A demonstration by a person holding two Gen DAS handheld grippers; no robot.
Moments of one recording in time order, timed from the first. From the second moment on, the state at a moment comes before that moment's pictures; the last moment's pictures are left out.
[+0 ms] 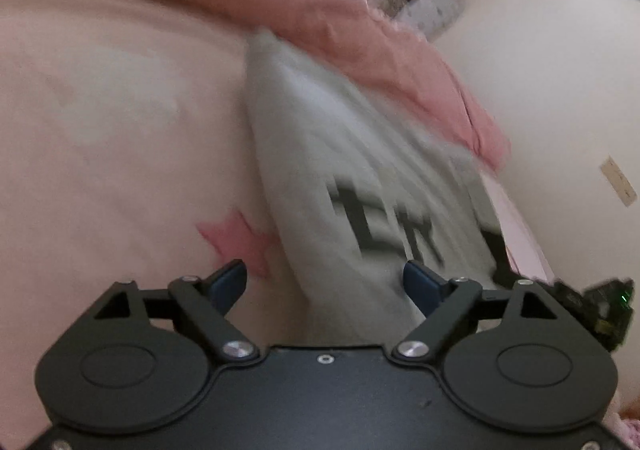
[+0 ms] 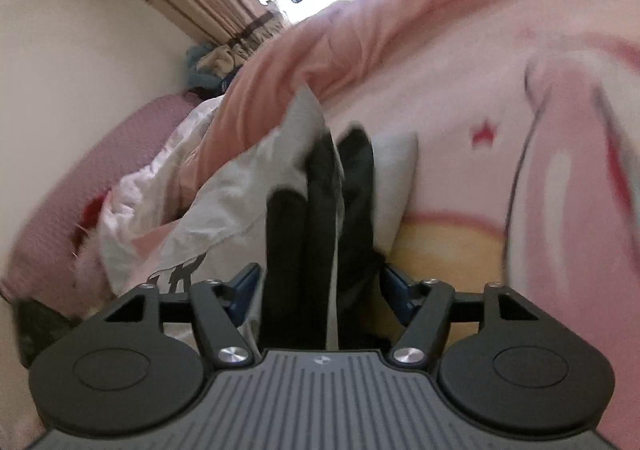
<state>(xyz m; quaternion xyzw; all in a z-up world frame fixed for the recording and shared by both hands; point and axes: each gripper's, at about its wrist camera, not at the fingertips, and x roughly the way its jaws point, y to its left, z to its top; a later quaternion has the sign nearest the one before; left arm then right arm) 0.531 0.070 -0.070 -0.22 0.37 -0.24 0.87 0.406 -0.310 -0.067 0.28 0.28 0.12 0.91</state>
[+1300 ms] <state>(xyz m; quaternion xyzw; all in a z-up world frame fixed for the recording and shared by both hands) 0.445 0.066 -0.078 -0.18 0.38 -0.28 0.87 0.334 -0.300 -0.054 0.24 0.31 0.08 0.92</state>
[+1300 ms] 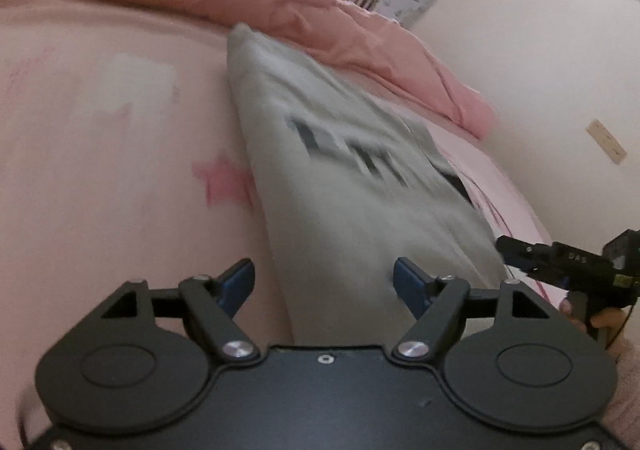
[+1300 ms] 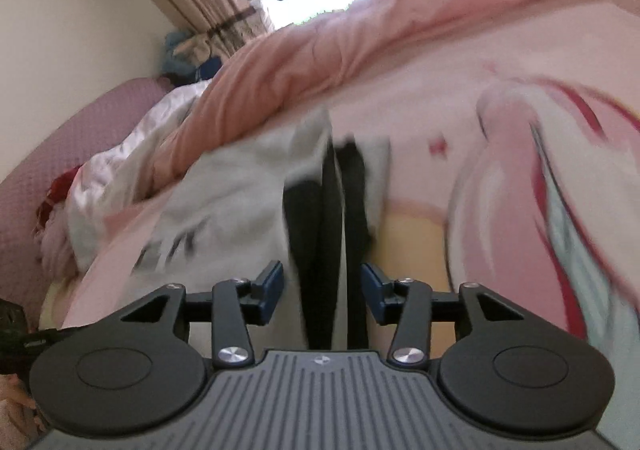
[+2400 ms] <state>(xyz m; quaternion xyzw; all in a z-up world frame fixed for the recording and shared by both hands) 0.367 0.054 -0.053 -0.13 0.35 -0.21 0.90 0.258 -0.252 -0.051 0.13 0.29 -0.02 0.95</state>
